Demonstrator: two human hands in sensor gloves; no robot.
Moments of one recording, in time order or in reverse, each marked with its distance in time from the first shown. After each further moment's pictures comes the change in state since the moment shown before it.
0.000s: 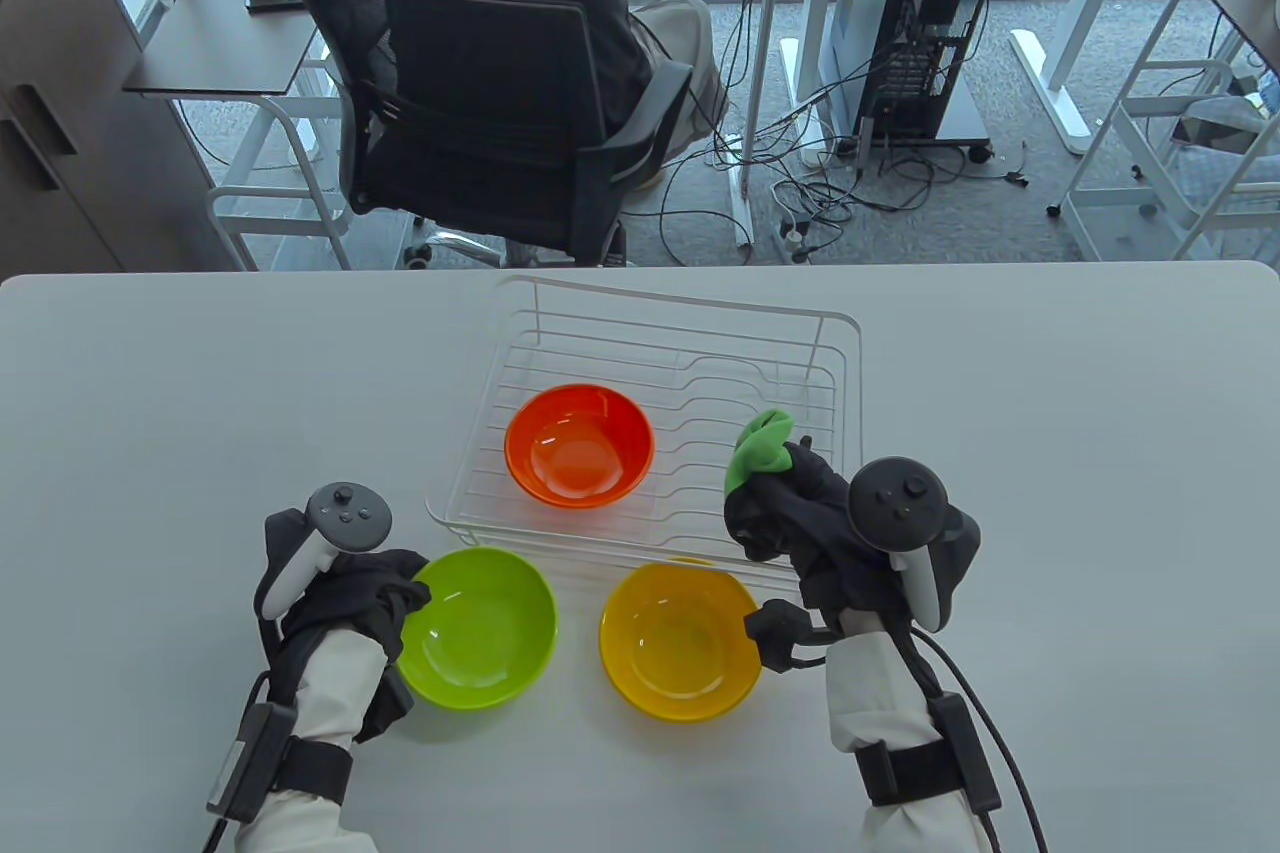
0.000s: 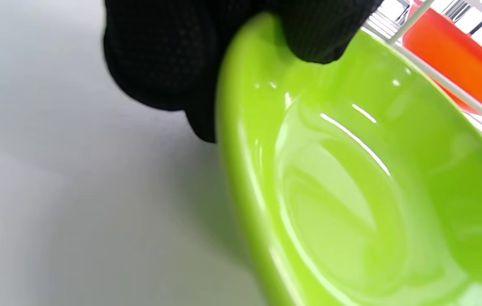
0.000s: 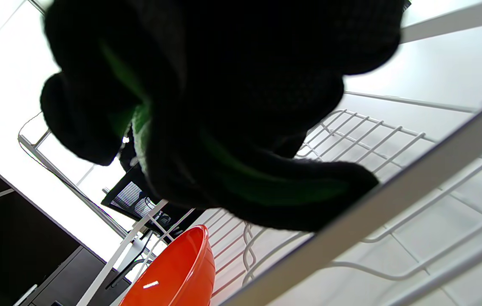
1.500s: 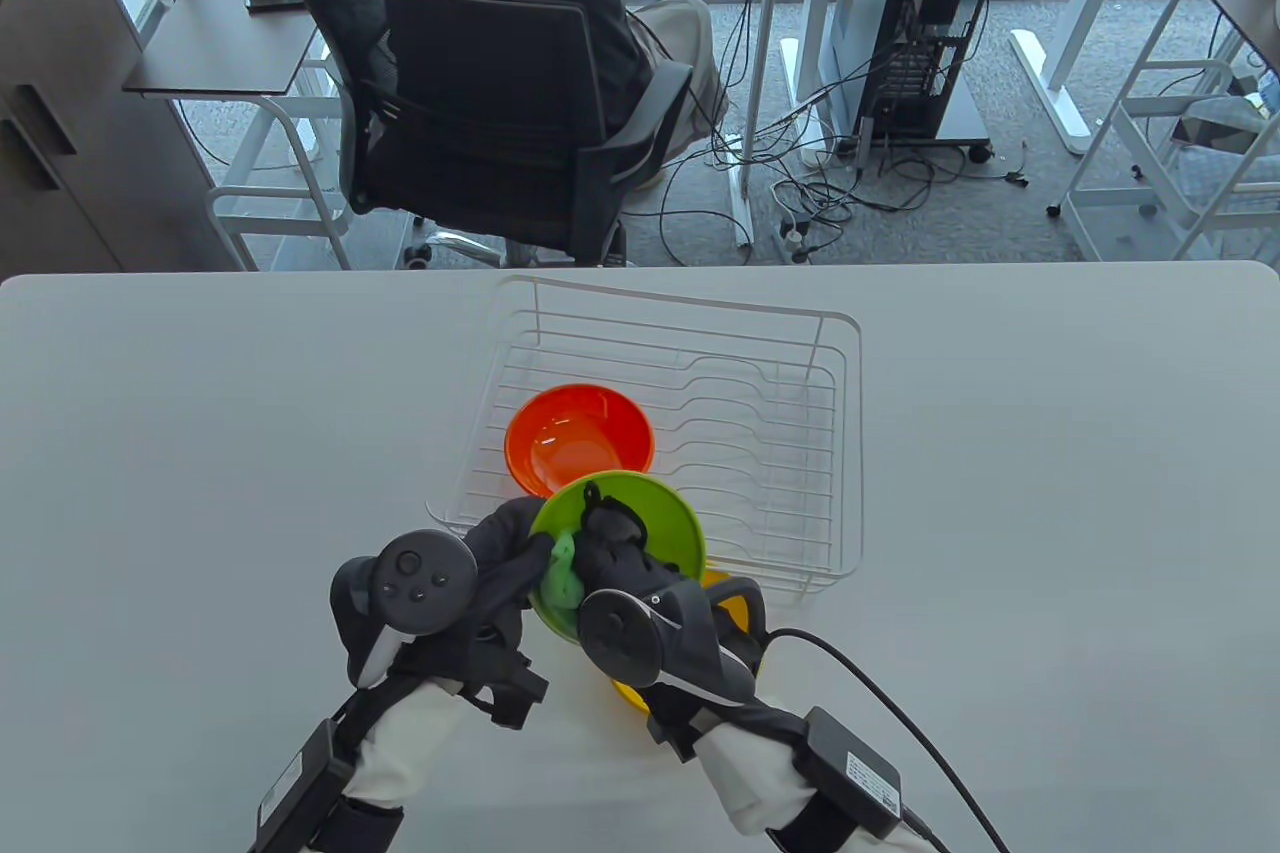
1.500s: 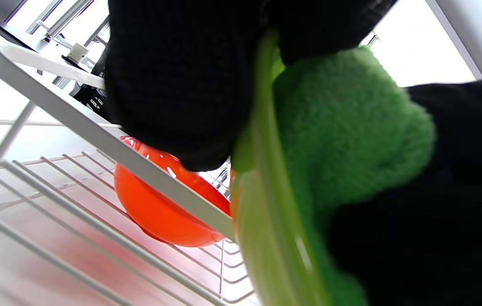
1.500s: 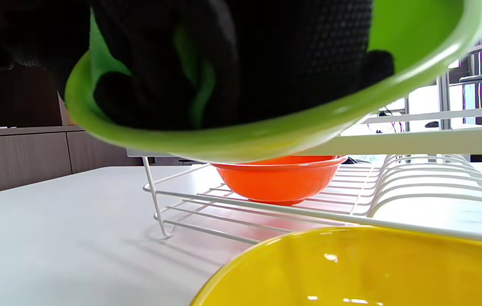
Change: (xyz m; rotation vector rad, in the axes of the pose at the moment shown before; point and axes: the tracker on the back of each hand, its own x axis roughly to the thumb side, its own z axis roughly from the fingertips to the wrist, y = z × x) left_hand 0.118 -0.019 0.085 0.595 -0.587 0.095; right_hand 0.096 0.119 0.090 0.138 -0.584 0.606
